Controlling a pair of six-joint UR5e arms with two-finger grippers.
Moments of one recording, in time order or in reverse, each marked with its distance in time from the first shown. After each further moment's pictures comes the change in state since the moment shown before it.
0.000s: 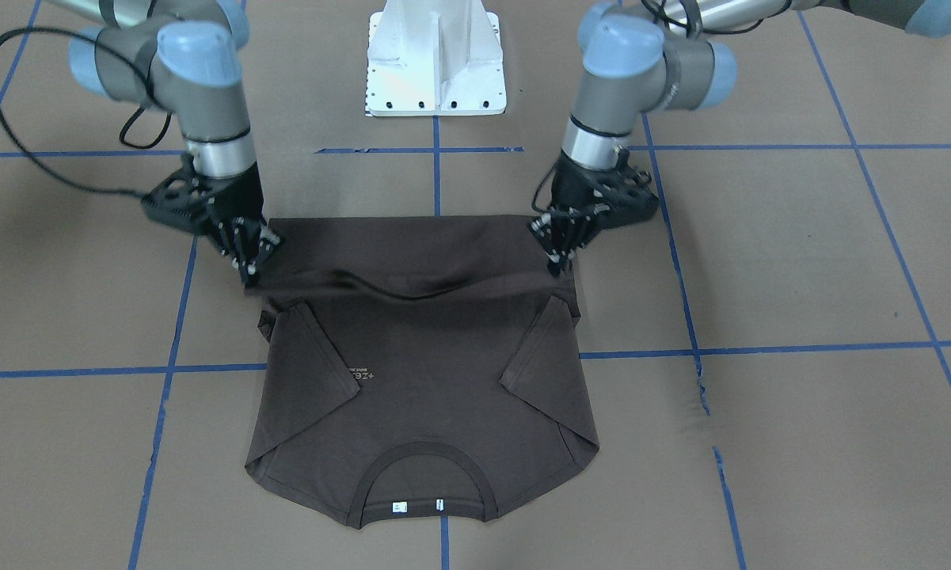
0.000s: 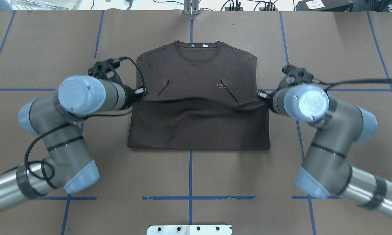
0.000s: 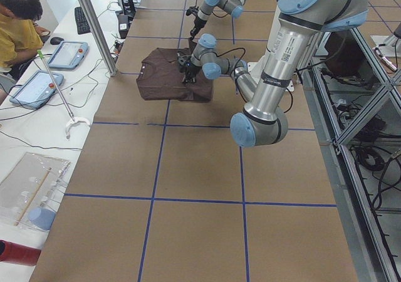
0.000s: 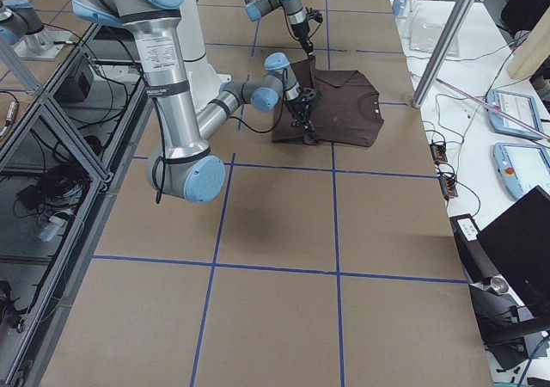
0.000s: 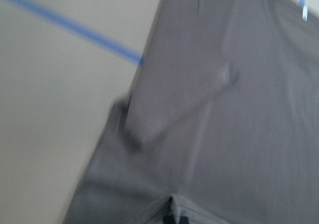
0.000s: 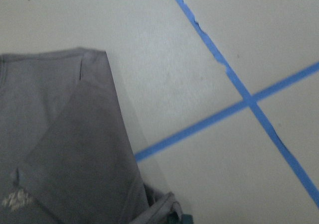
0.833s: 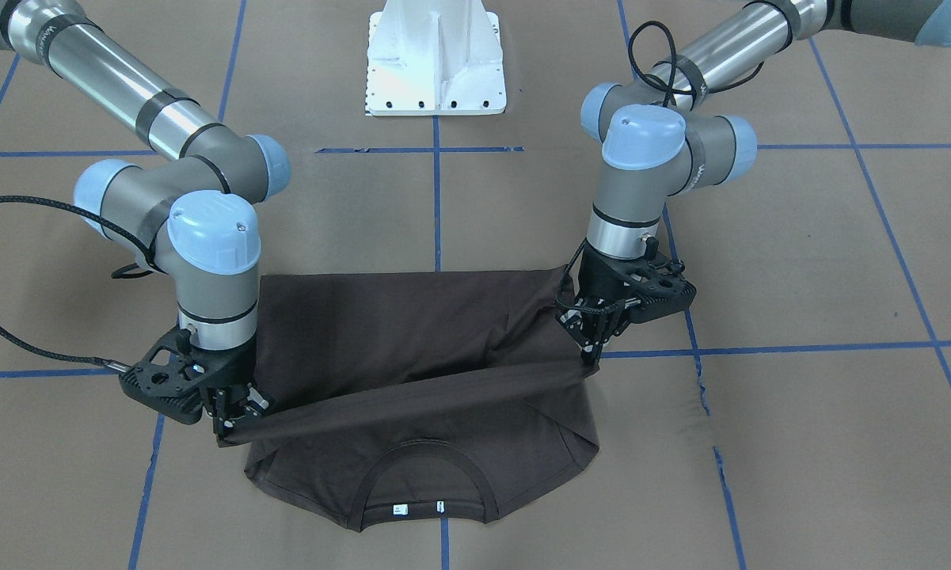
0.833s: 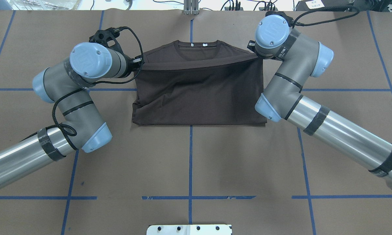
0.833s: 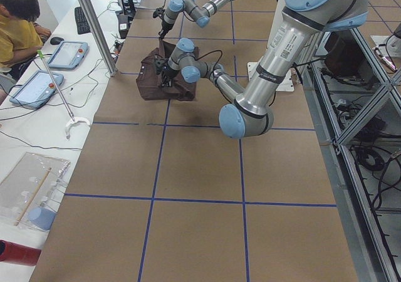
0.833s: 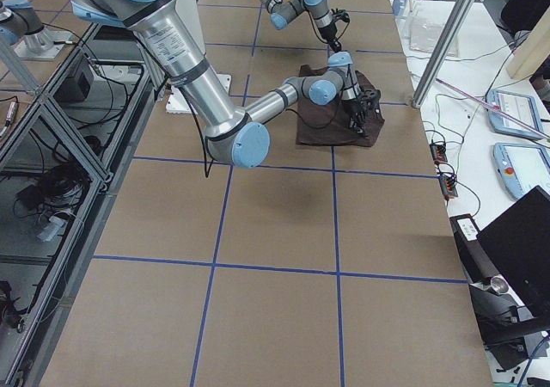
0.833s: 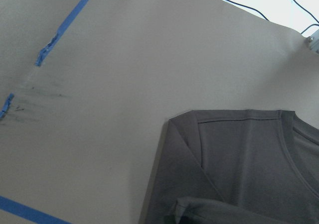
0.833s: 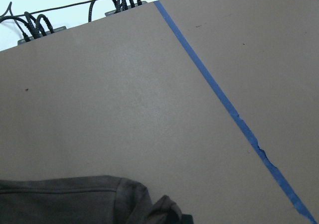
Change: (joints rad) left arm -0.084 -0.118 0.229 -0.074 0.034 0.077; right arm 0.159 0.343 -0.467 0.005 0.045 -0.150
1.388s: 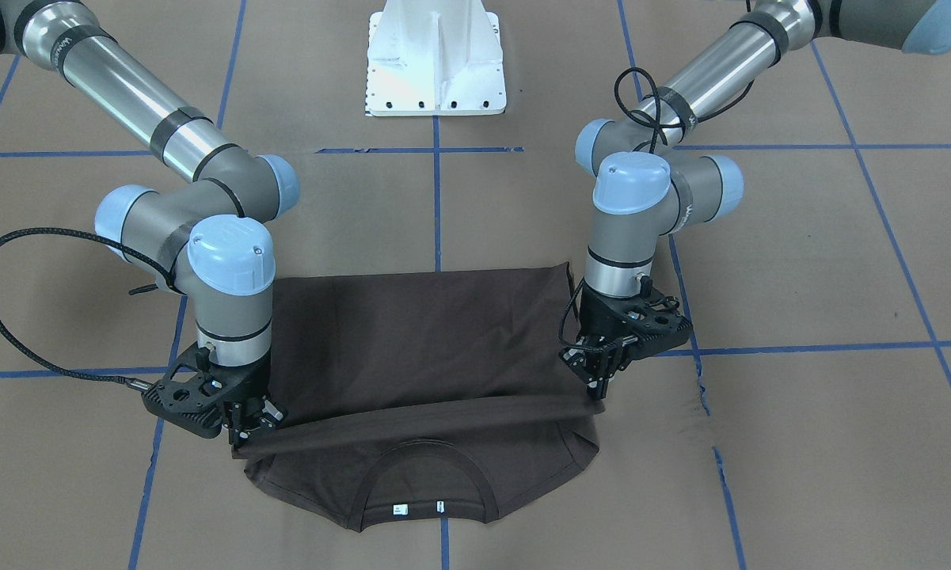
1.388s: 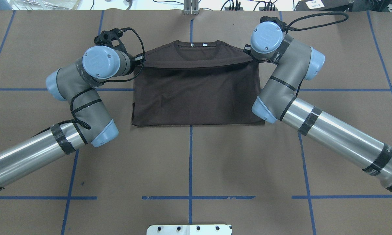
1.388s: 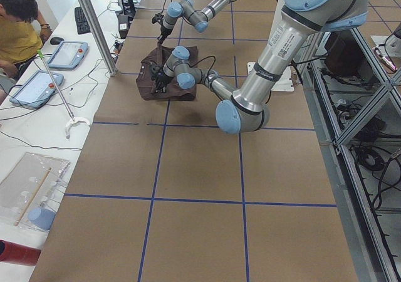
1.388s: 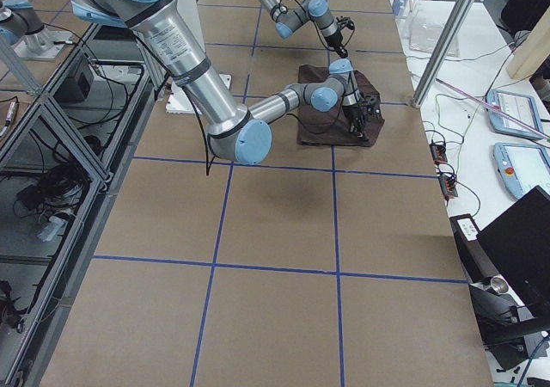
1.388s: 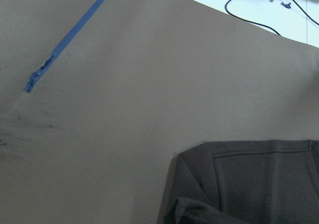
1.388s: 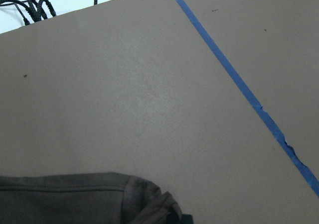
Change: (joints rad) left arm 0.000 -0.056 0.170 -0.134 0.058 0.002; right arm -0.014 0.020 -0.101 0.101 -0.007 0.000
